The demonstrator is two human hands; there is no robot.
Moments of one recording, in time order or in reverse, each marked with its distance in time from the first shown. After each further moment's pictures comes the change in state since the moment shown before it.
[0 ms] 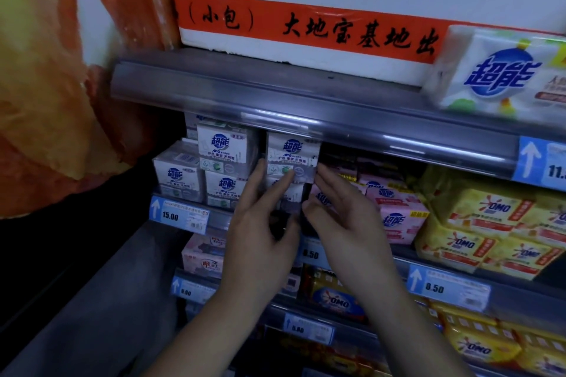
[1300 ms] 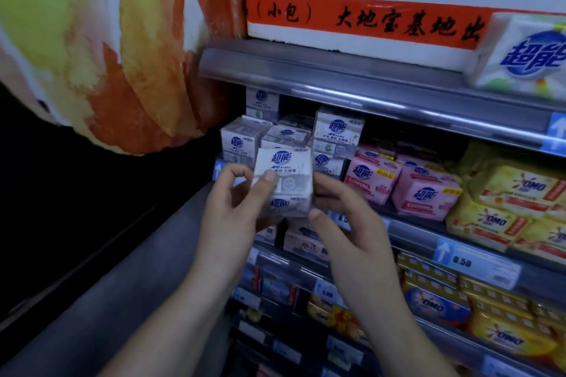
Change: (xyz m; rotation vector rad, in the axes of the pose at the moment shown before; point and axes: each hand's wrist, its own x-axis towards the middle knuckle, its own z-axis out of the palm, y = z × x) left_hand -0.050 0.019 -0.075 -0.499 0.214 -0.270; right_hand -0.079 -0.016 0.030 0.067 -0.116 -0.167
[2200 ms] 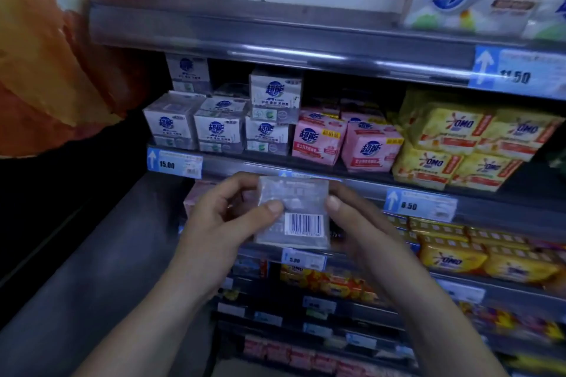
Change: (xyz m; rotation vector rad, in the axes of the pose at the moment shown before) left_hand -0.020 -0.016 0.016 0.142 -0.397 -0.132; right_hand -0.031 0.027 -0.067 0.245 -0.101 0.356
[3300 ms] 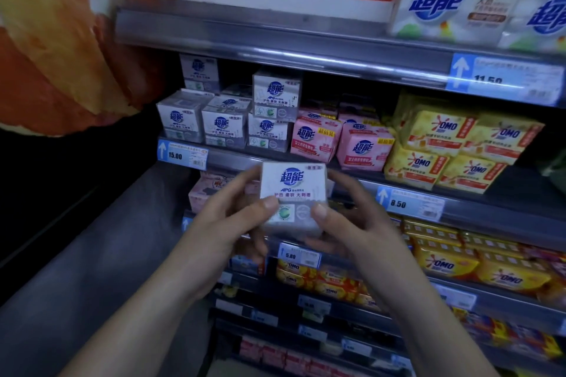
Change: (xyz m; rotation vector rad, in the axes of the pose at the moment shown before) left_hand -0.026 0.010 0.010 -0.139 -0.111 -0.109; right_hand -0.027 -0.015 0.003 0.007 0.085 -0.021
